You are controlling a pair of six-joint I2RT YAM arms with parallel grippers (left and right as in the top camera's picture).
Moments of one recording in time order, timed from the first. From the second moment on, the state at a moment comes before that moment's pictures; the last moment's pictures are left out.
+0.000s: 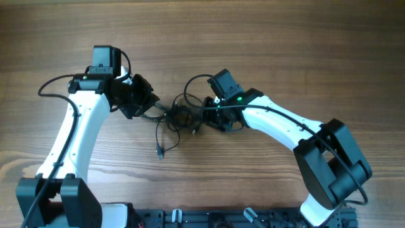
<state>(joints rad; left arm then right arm) -0.03 1.54 1.18 -0.91 0.45 -0.81 0.62 1.85 1.11 -0.43 -0.37 0.98</state>
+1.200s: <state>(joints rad) -0.03 1.54 1.18 -0.91 0.44 -0.81 0.62 1.80 1.19 -0.63 -0.29 0.88</state>
